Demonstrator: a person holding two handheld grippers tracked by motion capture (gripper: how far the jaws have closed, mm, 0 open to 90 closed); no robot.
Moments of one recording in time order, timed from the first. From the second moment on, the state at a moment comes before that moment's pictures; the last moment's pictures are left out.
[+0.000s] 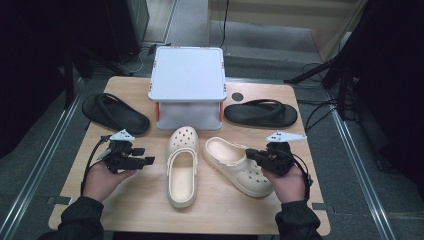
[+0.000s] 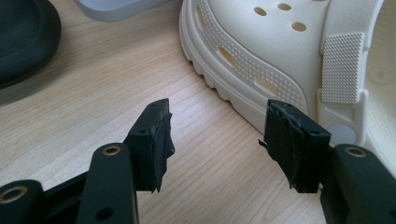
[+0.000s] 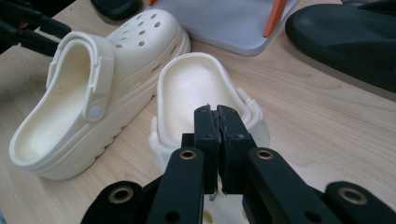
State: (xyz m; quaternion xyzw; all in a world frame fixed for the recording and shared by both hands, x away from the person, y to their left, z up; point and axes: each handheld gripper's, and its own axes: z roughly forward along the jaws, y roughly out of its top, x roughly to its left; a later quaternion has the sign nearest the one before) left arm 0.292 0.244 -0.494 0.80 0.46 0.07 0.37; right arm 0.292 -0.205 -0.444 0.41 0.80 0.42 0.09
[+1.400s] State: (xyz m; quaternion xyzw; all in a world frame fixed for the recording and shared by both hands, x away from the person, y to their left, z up) left arm 0.327 0.220 -0.488 0.81 0.44 0.06 0.39; right arm 0.241 -0.188 -0.504 0.43 0.84 0.34 0.06
